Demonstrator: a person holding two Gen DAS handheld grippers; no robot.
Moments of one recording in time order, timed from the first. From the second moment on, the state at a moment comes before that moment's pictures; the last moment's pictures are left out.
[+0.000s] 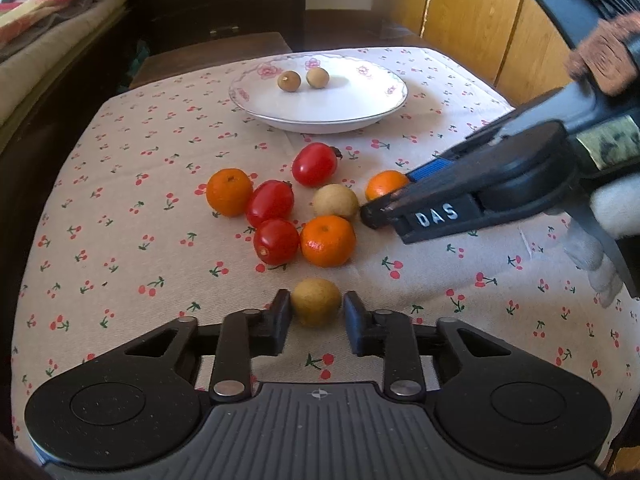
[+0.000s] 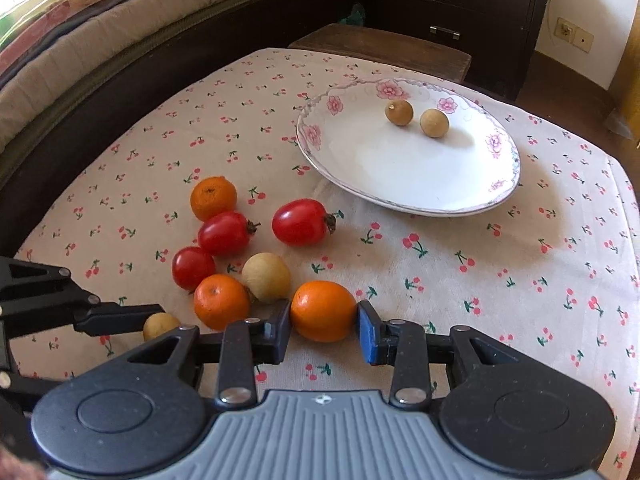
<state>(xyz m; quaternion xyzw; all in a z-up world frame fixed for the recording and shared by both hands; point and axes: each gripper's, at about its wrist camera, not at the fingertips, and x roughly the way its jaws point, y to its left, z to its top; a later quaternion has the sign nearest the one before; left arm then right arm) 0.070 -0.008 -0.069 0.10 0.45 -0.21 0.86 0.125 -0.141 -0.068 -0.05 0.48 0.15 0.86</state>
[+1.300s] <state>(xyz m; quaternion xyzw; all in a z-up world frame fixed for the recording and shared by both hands) 0.100 -0.032 -0.028 0.07 0.40 -0.21 0.89 0.108 -0.168 -0.022 -0.02 0.43 0.11 0.90</state>
